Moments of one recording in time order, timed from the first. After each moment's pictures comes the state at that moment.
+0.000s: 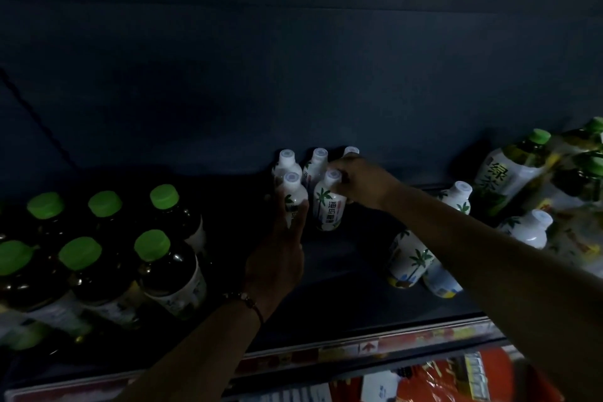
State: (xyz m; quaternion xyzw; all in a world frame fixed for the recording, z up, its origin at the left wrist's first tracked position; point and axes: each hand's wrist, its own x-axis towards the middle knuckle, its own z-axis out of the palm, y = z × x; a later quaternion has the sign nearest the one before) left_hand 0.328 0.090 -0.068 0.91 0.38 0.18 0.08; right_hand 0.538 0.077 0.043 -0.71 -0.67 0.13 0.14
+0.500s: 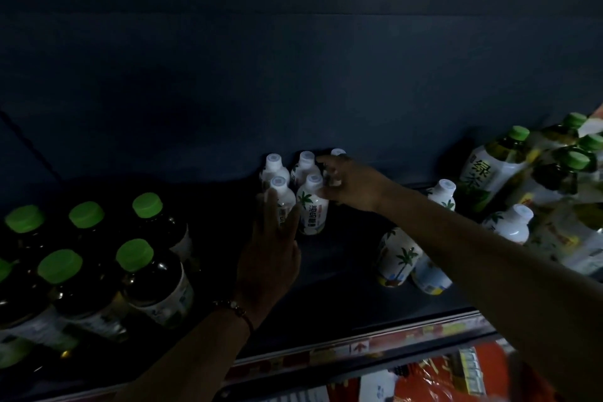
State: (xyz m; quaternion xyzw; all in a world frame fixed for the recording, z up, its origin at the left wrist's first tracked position) left_hand 0.334 0.087 -0.057 0.91 0.36 0.21 -0.01; right_hand 0.535 0.062 0.060 -0.73 -0.64 0.18 0.18
